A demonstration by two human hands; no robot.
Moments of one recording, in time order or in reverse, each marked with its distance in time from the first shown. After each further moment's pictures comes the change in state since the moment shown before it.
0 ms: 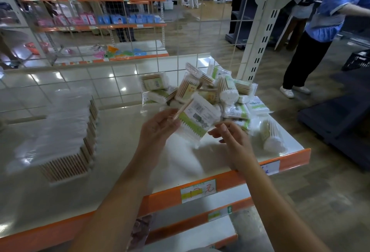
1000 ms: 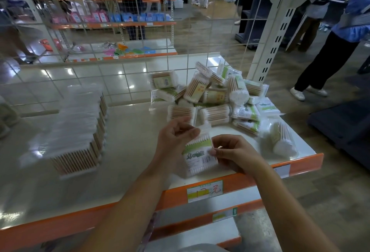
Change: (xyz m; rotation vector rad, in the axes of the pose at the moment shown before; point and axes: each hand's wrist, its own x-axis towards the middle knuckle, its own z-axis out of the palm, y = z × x) left_hand -0.009 -0.017 0.014 0.034 0.093 -0.212; right_hand 0.006 0.004 0.000 0.091 -0.392 0.398
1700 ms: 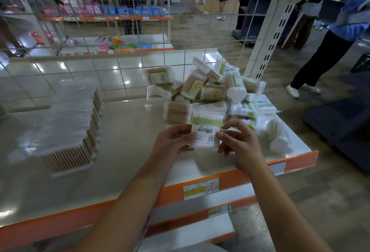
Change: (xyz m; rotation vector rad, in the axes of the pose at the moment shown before) left_hand -0.009 -0.006 -0.003 -0.142 -0.095 -0.150; right_hand -0.005 -0.001 -0.001 0.069 0.324 -0.290
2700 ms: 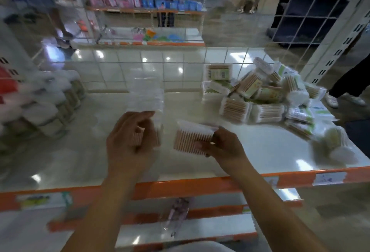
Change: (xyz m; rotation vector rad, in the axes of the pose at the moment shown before) left_hand -0.105 0.085 -0.147 1.026 0.606 0.950; right_hand -0.029 -0.002 0.169 -0.325 -0.286 -0.007
